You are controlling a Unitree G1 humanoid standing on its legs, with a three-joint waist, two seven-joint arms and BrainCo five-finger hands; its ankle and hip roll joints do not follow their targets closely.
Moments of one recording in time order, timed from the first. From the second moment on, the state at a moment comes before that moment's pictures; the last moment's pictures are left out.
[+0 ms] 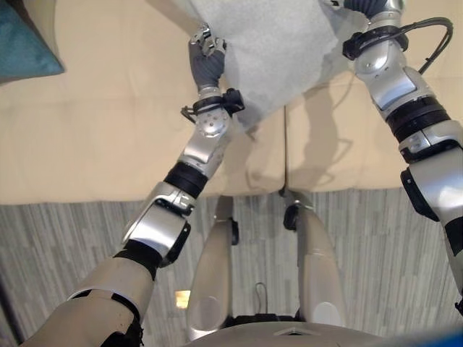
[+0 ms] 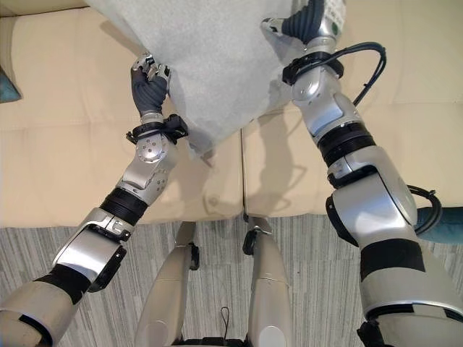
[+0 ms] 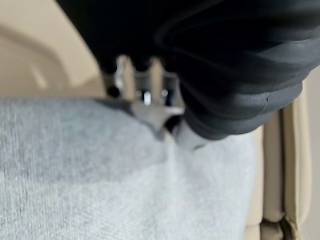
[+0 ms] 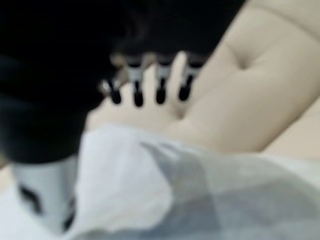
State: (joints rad) left arm -0.99 0.27 -0.39 0.59 -0.56 -0.34 0.62; right arm -1.45 -0.56 0.61 1.02 -0.07 -0.05 -0.57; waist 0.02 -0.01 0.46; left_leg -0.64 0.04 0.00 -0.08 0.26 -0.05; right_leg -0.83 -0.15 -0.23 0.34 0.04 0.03
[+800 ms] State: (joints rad) left arm -0.94 0.25 -0.31 0.48 -0.57 -0.36 0.55; right arm -1.48 -0.55 0.63 1.03 0.21 -0.08 -0.44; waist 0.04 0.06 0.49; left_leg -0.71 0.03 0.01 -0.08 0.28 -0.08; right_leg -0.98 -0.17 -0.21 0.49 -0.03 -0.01
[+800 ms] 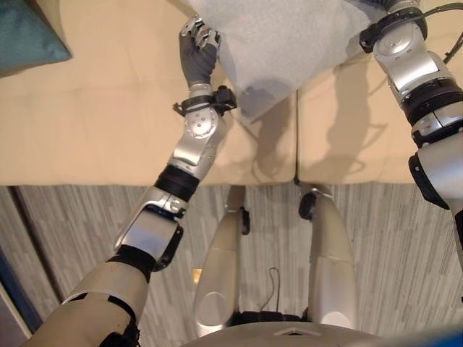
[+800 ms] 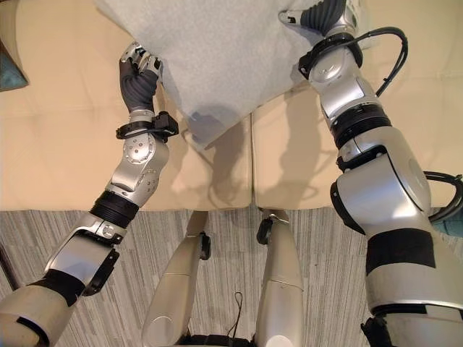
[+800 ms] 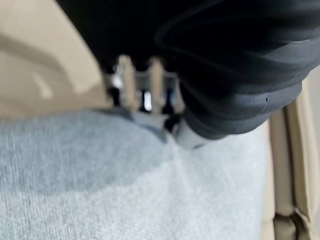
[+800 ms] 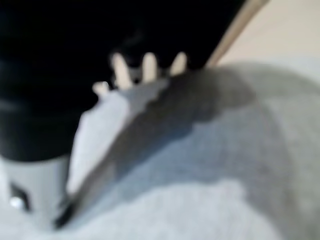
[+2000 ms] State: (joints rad) left arm -1.00 0.28 -0.25 0.39 -0.56 -0.40 0.64; right arm -1.06 -0.44 0.36 0.53 0.22 -0.14 -0.55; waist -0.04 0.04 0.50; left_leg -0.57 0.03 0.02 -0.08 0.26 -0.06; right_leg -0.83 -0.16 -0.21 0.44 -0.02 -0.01
